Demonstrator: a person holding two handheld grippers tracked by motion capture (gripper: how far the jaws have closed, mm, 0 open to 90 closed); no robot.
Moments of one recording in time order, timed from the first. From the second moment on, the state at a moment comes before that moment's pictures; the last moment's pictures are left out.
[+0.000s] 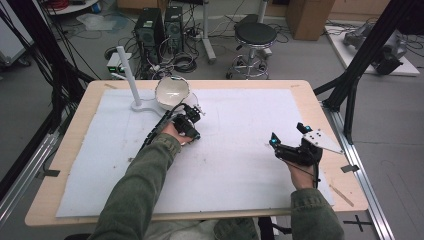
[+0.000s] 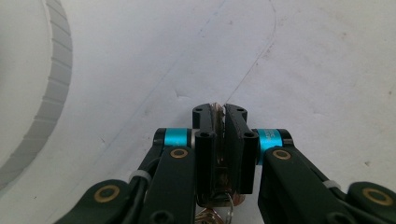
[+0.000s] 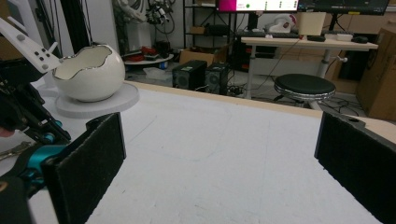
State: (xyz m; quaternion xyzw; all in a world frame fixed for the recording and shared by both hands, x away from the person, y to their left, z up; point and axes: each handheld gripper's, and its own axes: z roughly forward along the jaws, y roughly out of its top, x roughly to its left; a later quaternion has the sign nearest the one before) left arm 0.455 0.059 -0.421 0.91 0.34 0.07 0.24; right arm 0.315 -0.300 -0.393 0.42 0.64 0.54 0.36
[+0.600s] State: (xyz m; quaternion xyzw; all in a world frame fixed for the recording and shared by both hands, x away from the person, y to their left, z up) left arm 0.449 0.059 -0.414 0.91 0.32 0.07 0.25; right arm 0.314 -0.300 -0.392 0.42 0.64 0.54 0.36
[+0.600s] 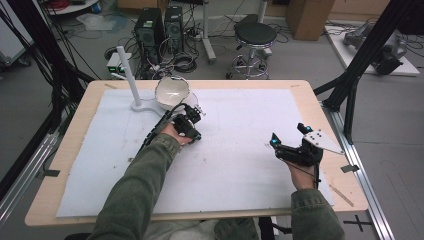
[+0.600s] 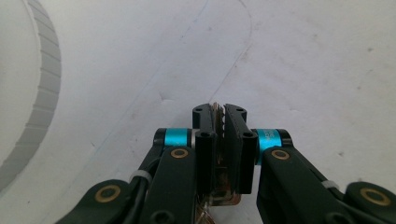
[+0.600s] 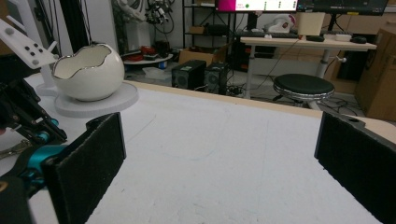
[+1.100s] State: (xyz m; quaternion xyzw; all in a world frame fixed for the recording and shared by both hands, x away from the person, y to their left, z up) left arm 0.442 0.075 -0.384 0.90 0.32 0.08 0.30; right arm 0.313 -0.302 -0.393 0.42 0.64 0.54 0.36
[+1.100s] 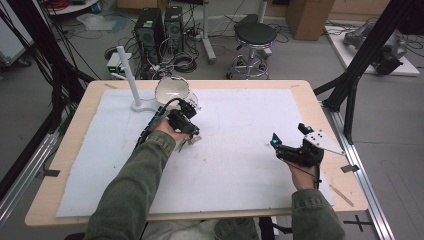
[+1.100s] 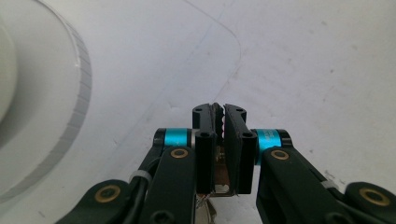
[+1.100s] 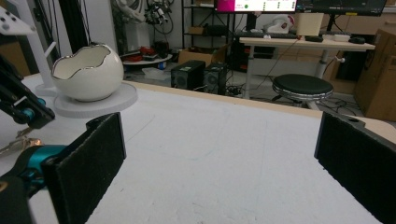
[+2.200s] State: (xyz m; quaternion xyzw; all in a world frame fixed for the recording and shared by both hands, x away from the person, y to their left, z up) left arm 0.417 0.174 -0.314 0.85 0.36 0.12 0.36; right arm 0.312 -0.299 -0.394 0.42 0.64 0.53 0.36
